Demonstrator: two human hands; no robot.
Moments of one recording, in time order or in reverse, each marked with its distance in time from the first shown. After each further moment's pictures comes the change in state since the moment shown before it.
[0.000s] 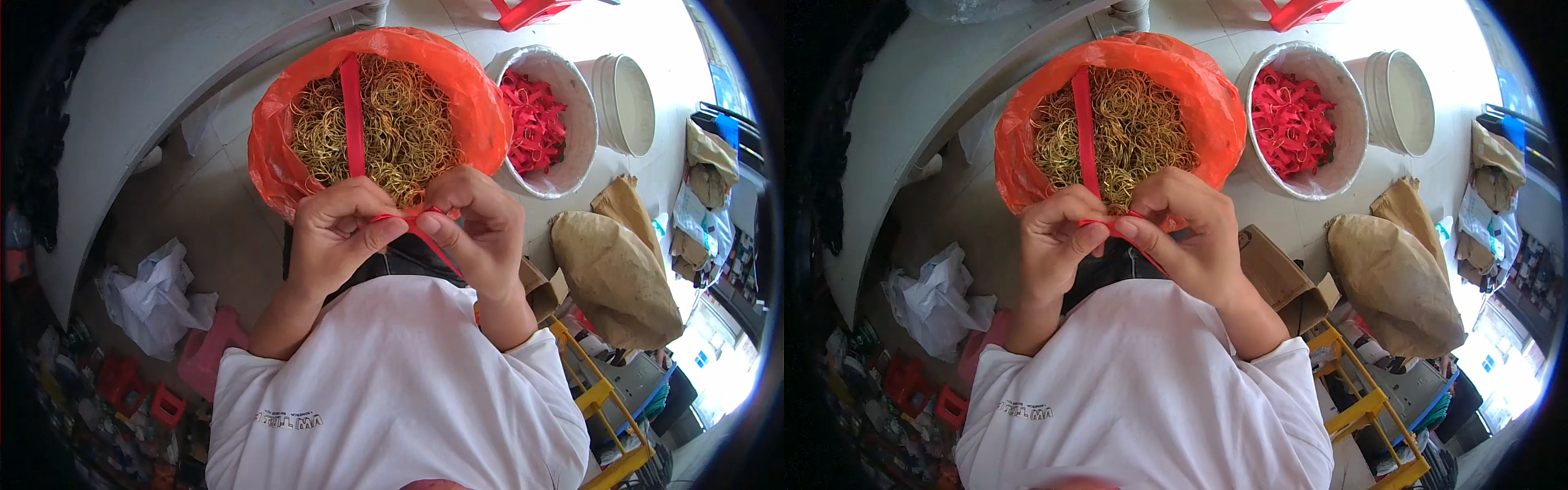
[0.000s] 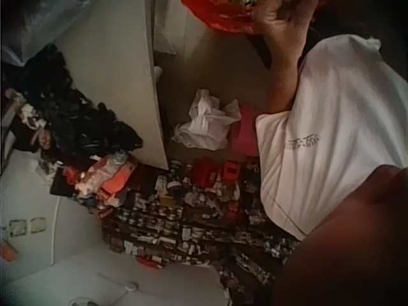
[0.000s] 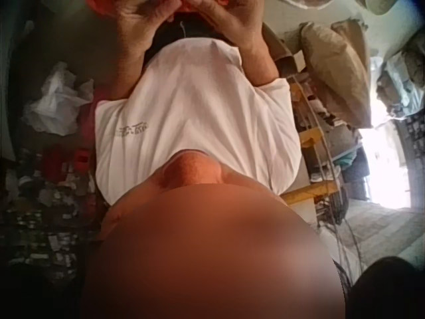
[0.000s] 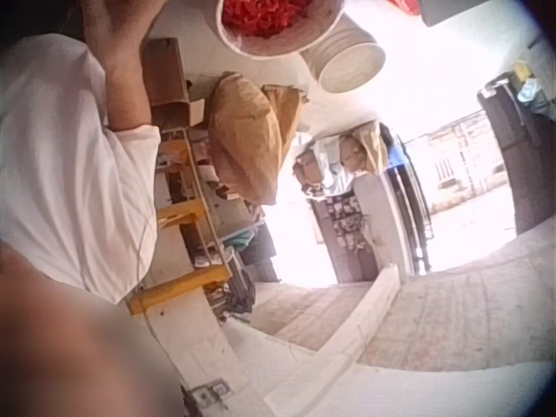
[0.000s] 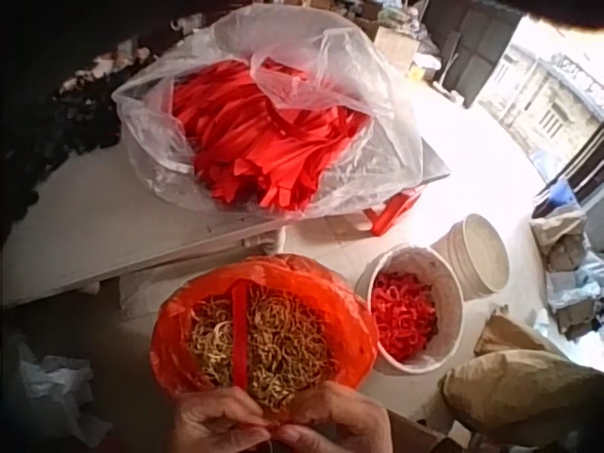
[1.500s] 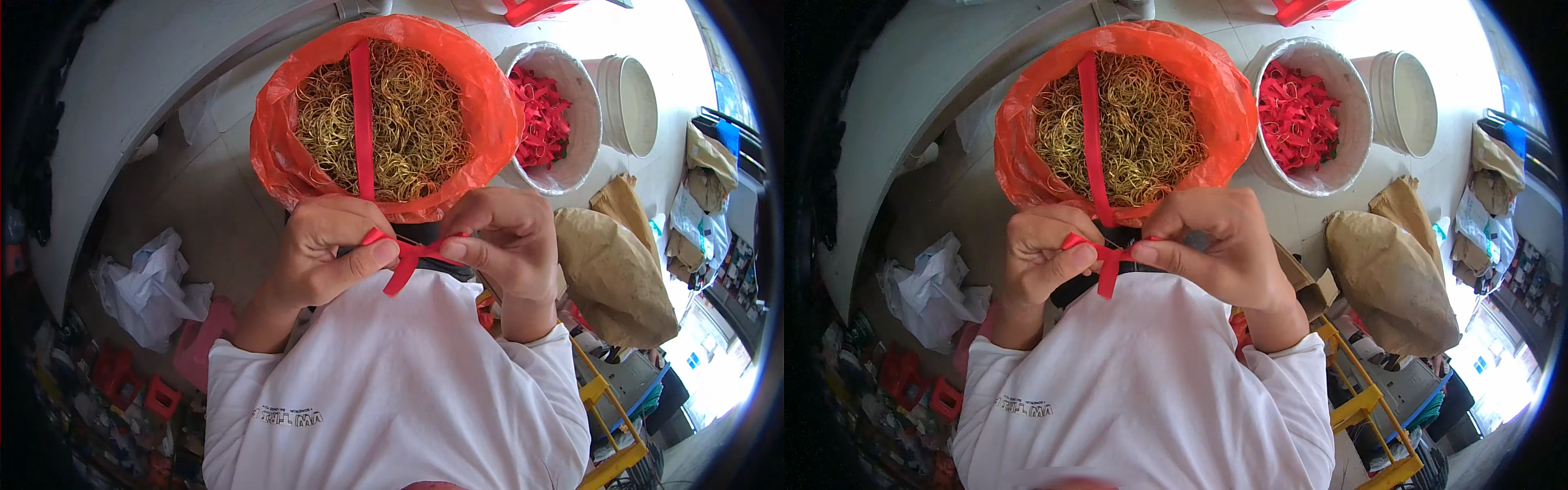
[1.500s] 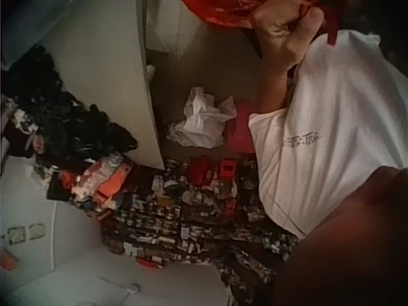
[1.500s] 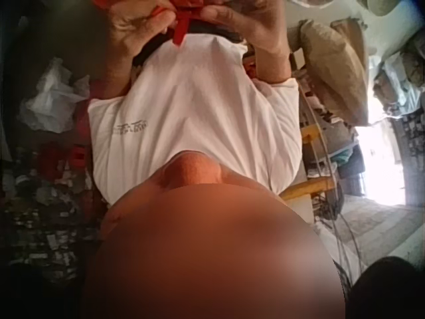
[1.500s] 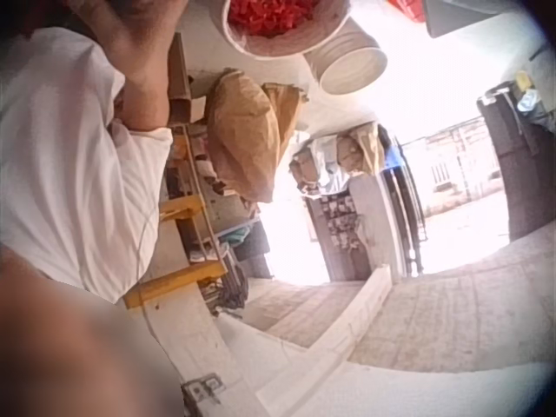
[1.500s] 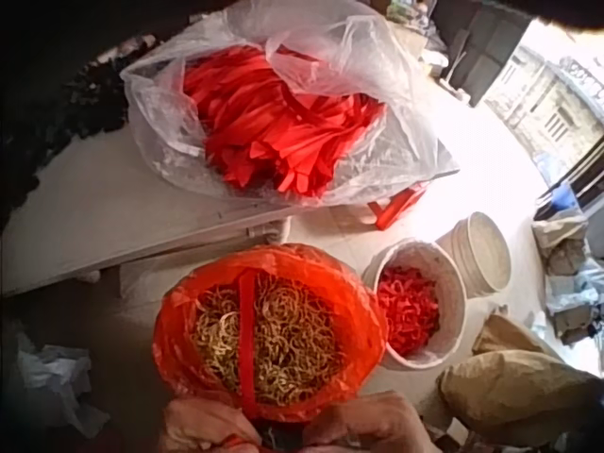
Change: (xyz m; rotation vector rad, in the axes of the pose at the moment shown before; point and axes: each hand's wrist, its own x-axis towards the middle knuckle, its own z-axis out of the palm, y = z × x) left_hand -0.003 0.030 -0.012 0.166 -0.212 -0.047; right_hand 0.003 -0.022 -0.020 0.210 -0.259 0.249
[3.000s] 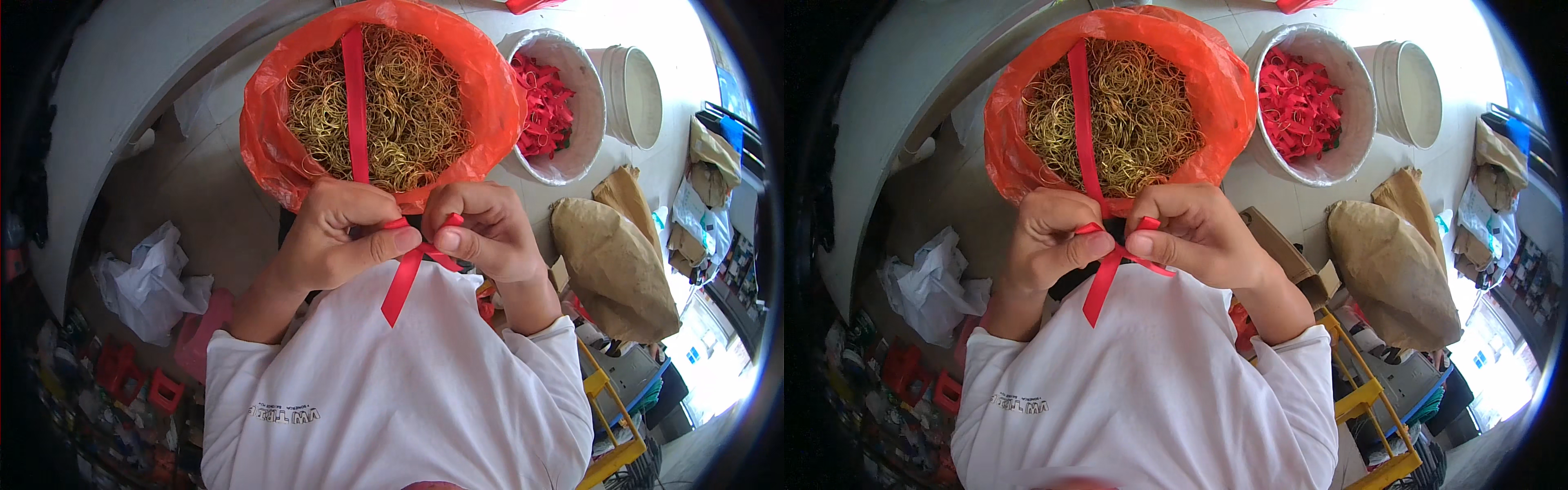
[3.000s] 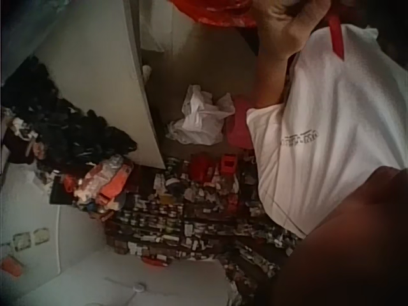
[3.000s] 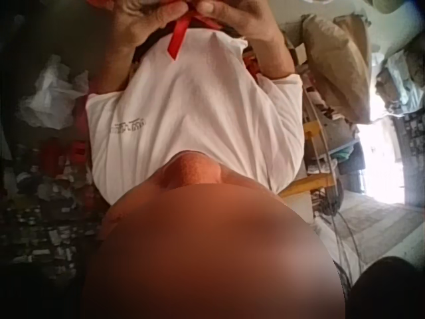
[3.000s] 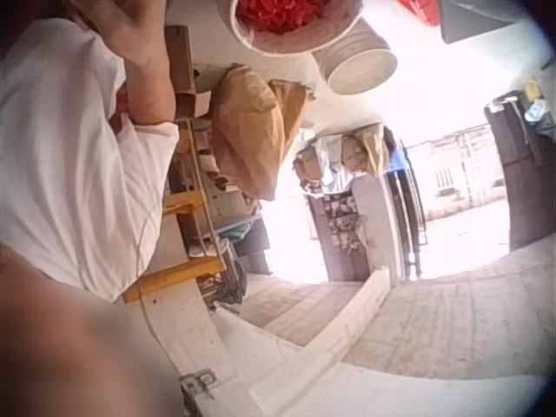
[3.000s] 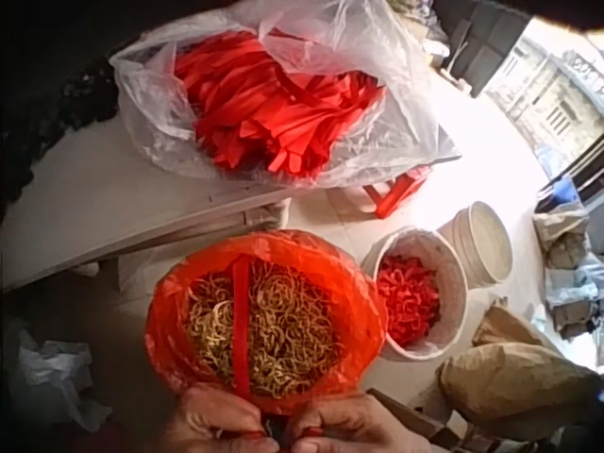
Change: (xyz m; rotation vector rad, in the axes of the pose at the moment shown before) left_hand 0.008 -0.008 0.002 -0.017 -0.047 -0.118; right_hand -0.002 0.028 0.009 0.428 -0.151 0.093
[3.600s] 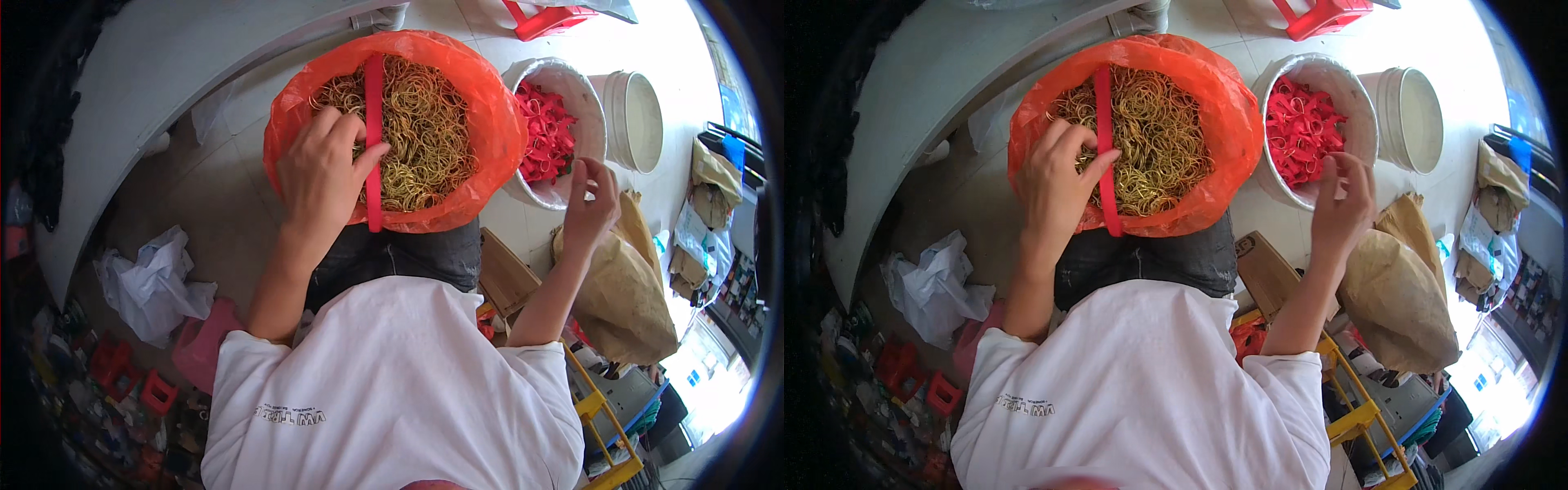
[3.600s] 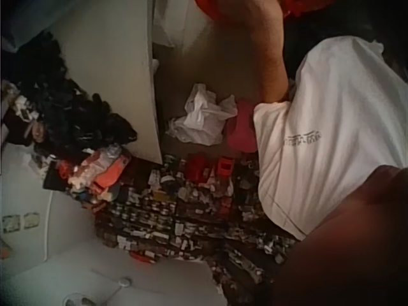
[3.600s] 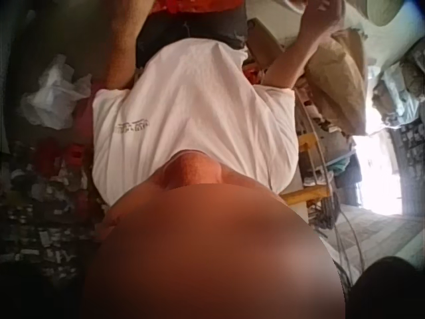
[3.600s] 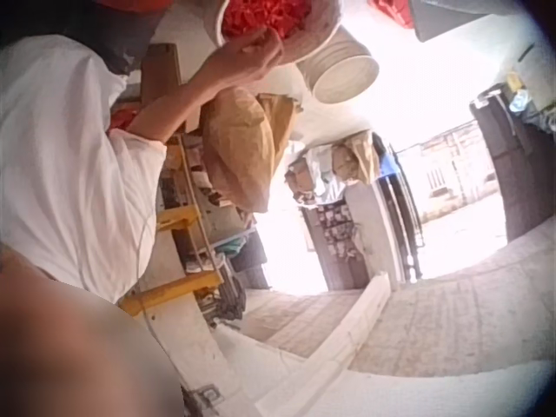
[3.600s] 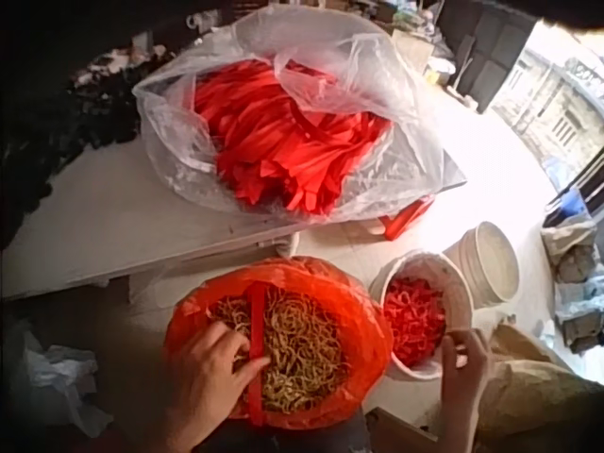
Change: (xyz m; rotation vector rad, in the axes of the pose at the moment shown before) left_hand 0.034 -0.017 -0.021 1.299 0.620 0.160; right_hand -0.033 -0.023 -0.094 -1.527 1.155 -0.151
